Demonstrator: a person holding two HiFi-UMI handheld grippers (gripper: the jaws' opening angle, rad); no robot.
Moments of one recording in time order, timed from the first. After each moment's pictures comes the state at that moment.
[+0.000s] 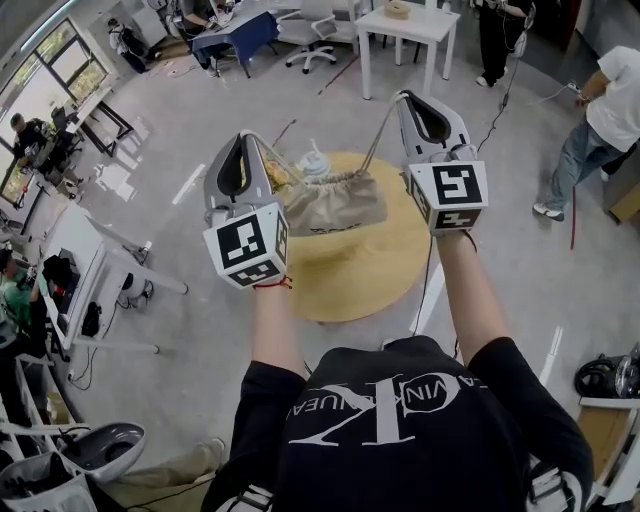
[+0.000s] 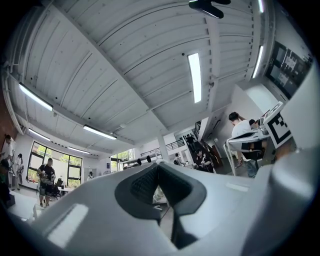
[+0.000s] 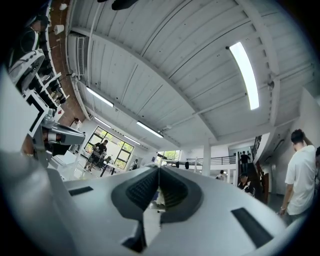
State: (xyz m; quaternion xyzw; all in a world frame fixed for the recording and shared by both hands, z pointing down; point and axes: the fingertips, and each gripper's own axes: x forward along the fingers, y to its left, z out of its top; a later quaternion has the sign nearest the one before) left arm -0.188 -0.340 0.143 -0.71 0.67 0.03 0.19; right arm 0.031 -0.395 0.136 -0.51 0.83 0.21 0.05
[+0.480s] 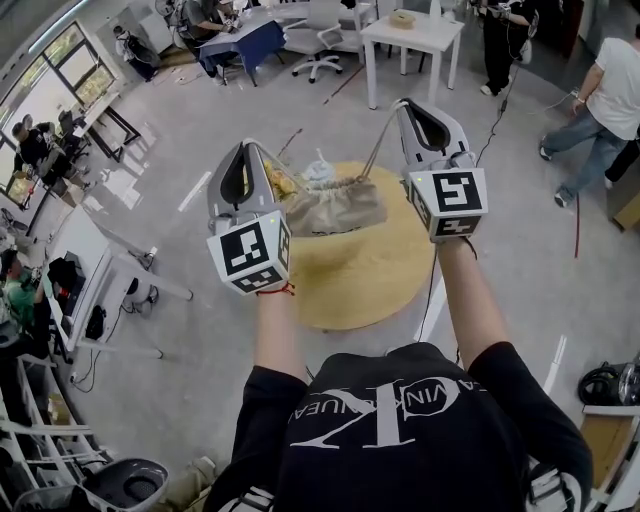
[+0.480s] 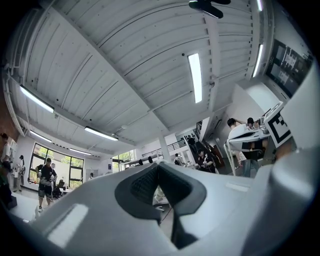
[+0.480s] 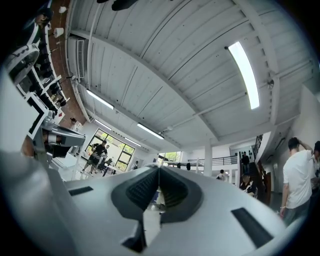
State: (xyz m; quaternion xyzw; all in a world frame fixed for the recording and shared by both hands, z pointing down) left arm -0.191 -0.332 0.140 -0.71 0.68 0.03 0.20; right arm 0.028 -0.389 0.133 -0.50 0.84 0.21 0.06
